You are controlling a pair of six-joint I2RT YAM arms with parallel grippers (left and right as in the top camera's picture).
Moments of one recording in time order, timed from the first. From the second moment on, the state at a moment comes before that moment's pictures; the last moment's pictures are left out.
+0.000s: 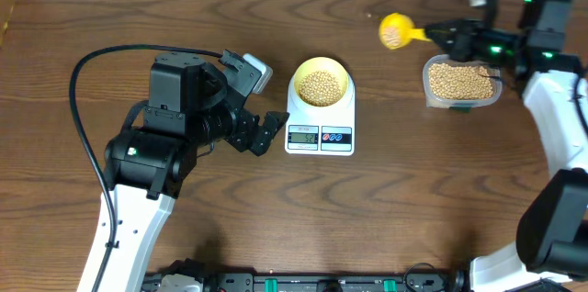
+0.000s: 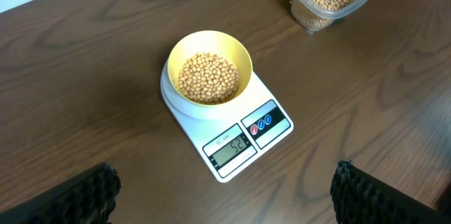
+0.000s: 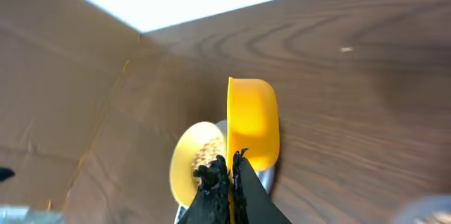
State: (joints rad) left arm -0.24 1.15 1.20 -0.83 0.43 0.25; right arm -0.19 1.73 1.33 -0.33 -0.98 0.17
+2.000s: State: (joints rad) left arm -0.24 1.15 1.20 -0.83 0.43 0.25; right arm -0.17 1.60 1.33 -0.64 -0.27 -0.71
